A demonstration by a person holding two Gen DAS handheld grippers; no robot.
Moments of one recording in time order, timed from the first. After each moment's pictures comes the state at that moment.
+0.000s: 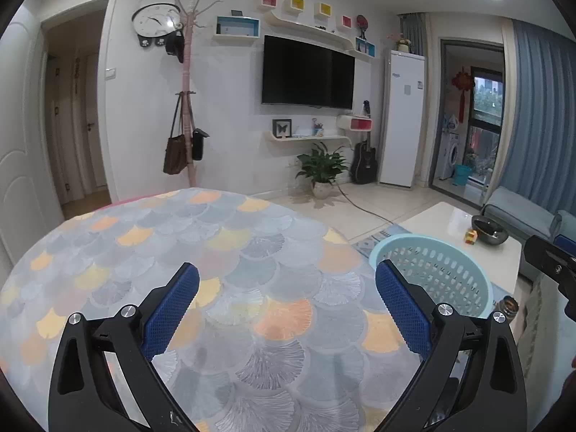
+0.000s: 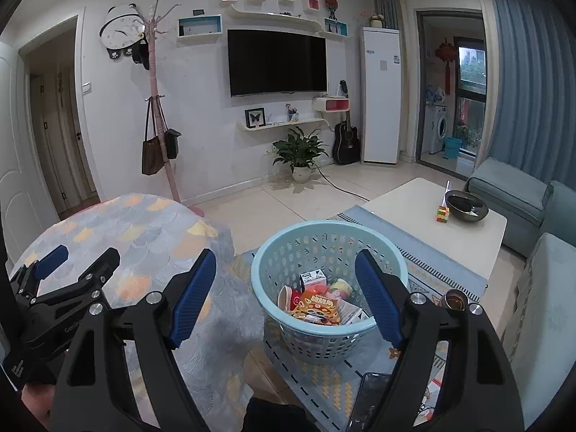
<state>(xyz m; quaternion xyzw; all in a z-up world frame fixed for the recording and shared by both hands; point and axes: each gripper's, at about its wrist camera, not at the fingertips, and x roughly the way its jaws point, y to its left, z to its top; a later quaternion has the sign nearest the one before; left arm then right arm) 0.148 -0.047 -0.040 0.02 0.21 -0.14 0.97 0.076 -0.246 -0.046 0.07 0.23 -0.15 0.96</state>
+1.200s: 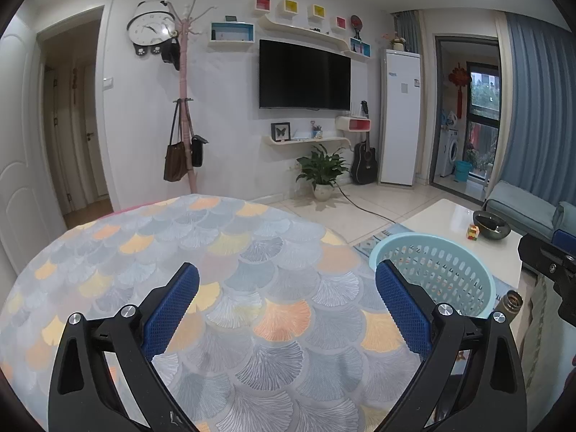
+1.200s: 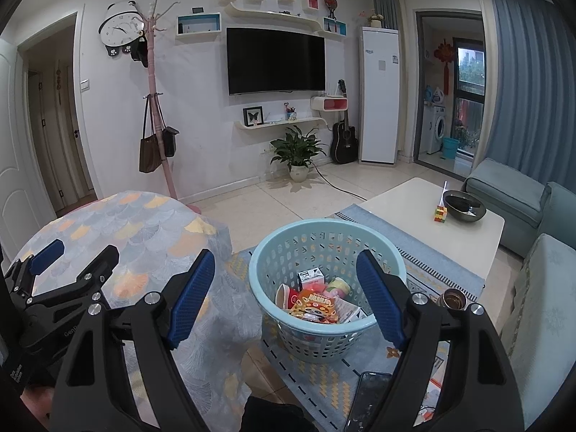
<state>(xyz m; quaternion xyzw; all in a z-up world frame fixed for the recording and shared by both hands) 0.144 -0.052 -0.039 0.04 0.20 -0.14 0.97 0.078 -0.240 -0.047 0.07 0.23 -0.15 0.96</state>
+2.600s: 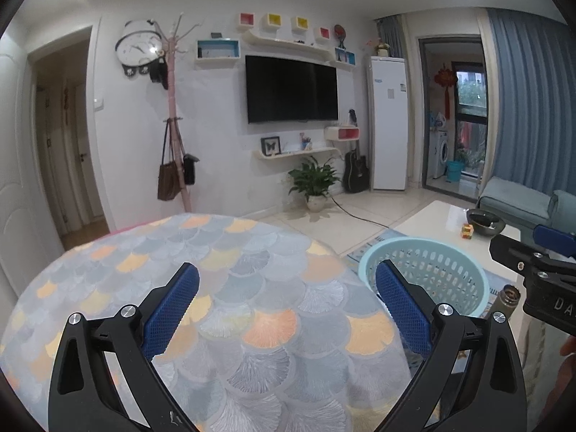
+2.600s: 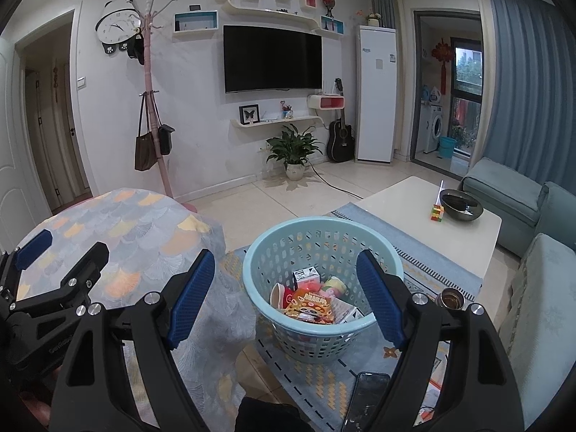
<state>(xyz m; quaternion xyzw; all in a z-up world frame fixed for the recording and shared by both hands) 0.135 -0.056 -0.037 0.07 0.16 -0.15 0.97 0.081 -0.242 -0.054 0.07 0.23 -0.16 0.96</state>
